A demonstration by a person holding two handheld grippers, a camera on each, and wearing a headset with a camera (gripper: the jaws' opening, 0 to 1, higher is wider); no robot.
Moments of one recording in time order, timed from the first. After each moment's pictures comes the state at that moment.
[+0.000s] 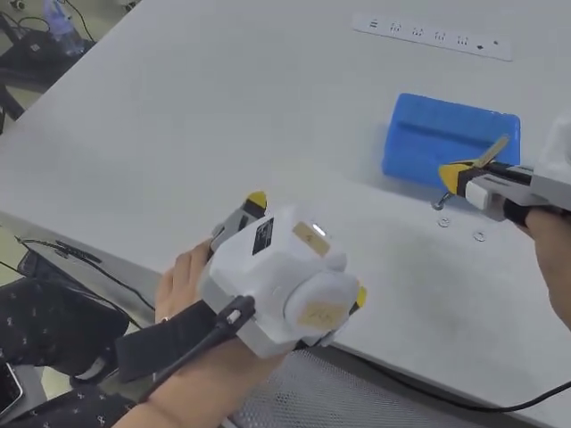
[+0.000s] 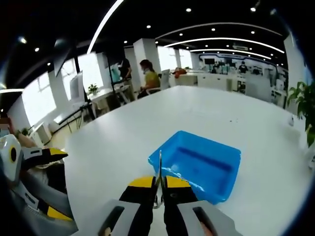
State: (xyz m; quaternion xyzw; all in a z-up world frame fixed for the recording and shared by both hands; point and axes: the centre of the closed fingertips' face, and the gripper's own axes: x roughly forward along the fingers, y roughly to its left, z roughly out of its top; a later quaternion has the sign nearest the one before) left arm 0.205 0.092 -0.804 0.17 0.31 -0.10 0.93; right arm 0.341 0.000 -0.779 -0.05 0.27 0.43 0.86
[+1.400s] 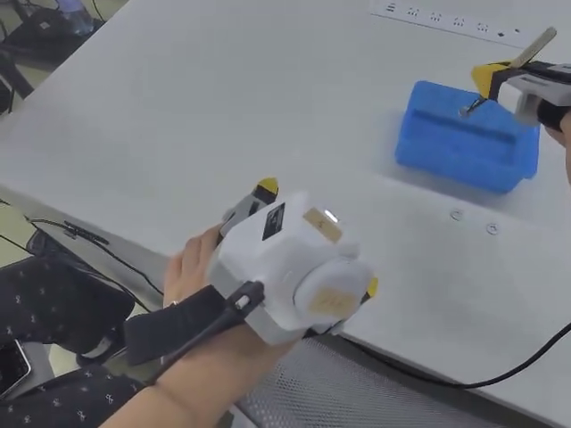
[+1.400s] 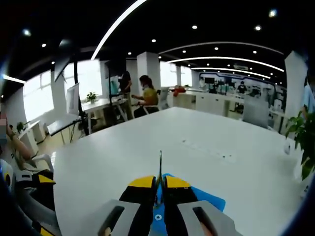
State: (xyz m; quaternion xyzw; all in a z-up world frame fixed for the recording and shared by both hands) left arm 0.205 0.090 -0.803 0.16 0.31 -0.10 0.93; right arm 0.418 0.021 -0.737 -0.07 0.20 0.42 0.88
